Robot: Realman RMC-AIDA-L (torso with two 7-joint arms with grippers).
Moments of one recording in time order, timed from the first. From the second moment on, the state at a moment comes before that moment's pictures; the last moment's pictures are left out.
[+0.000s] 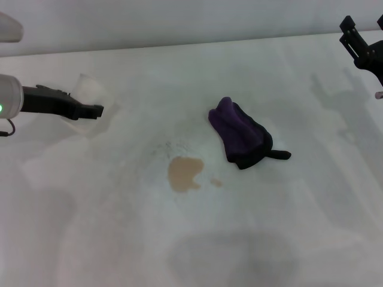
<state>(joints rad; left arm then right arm) -1.08 -2.07 2.85 -0.50 0.10 1.08 -1.62 0.49 2.03 -0.74 0.09 2.46 1.38 -2.73</state>
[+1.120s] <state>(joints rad) -0.56 -2.08 2.84 -0.01 -0.92 1.19 -0.52 0.51 2.03 -0.73 0.09 2.46 1.38 -2.73</state>
